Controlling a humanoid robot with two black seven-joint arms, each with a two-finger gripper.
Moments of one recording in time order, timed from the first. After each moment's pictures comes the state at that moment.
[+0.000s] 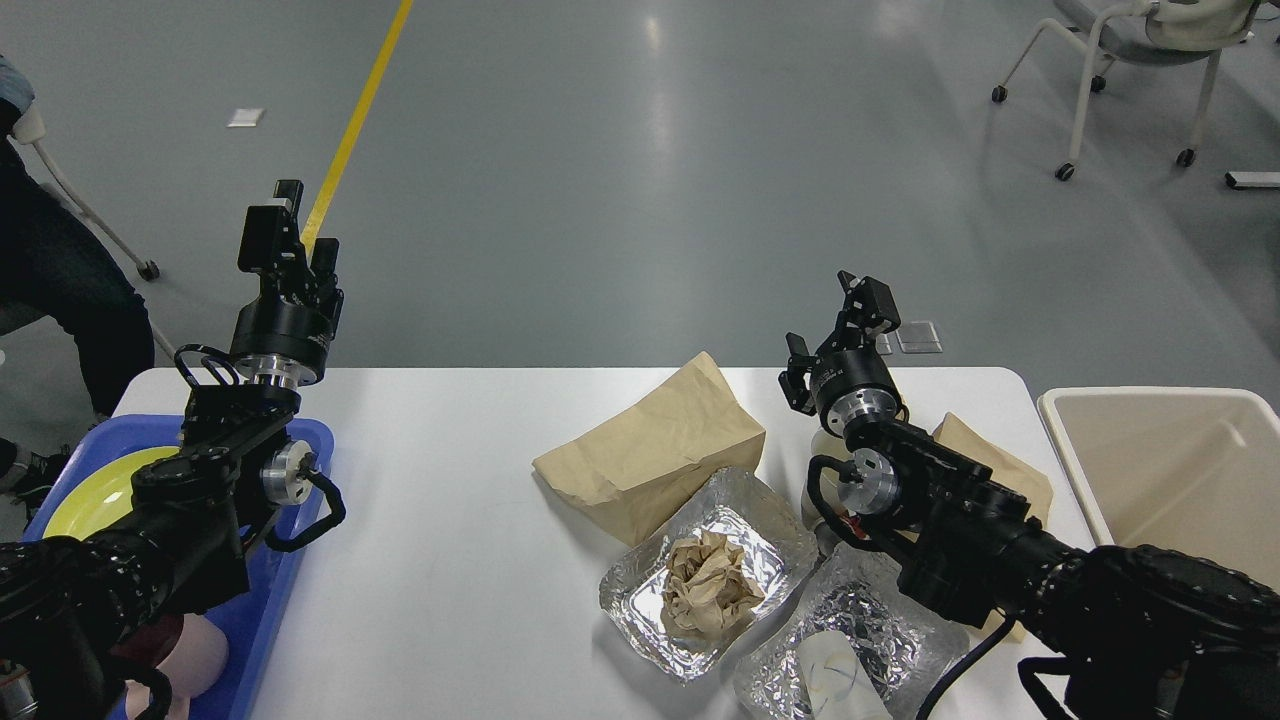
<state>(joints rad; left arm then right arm) -0.84 0.19 -0.33 -0.32 0.06 0.02 -0.86 0.82 0.05 0.33 0.39 0.24 -0.03 0.53</state>
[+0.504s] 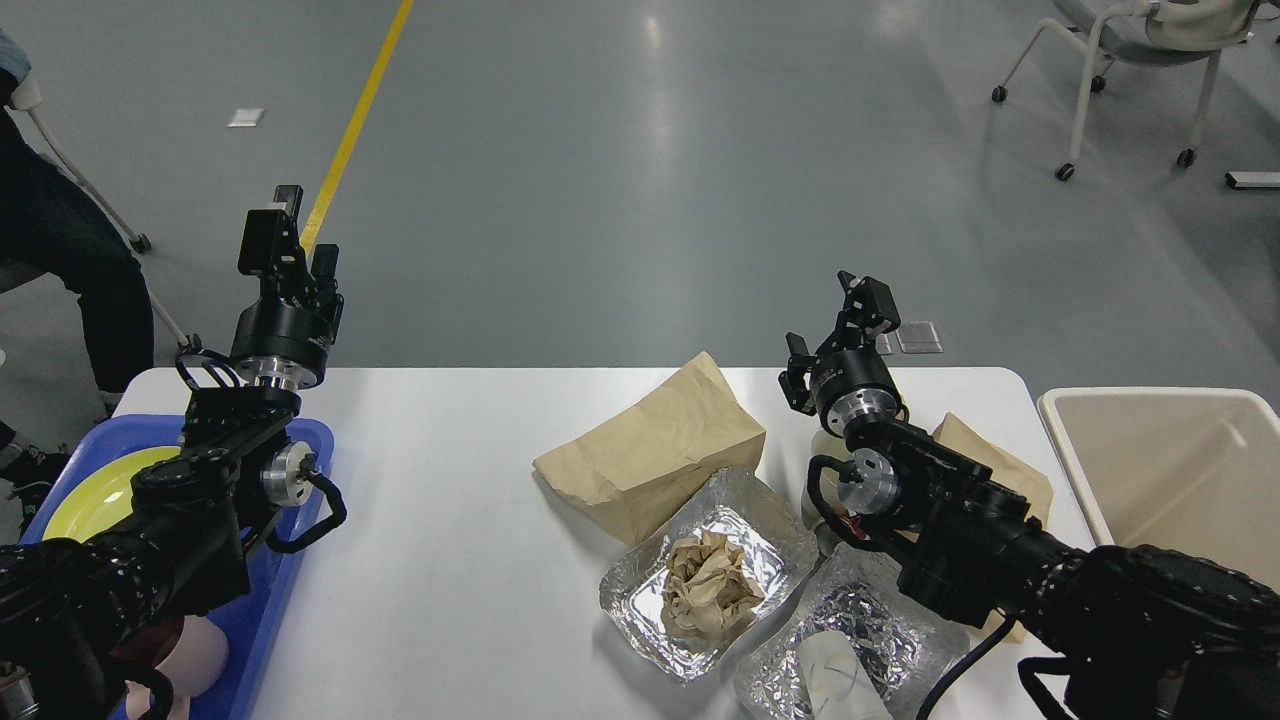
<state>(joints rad) -0.84 0.19 -0.33 -0.32 0.06 0.02 -0.85 0.82 0.05 0.33 0.39 0.24 -0.03 0.53</state>
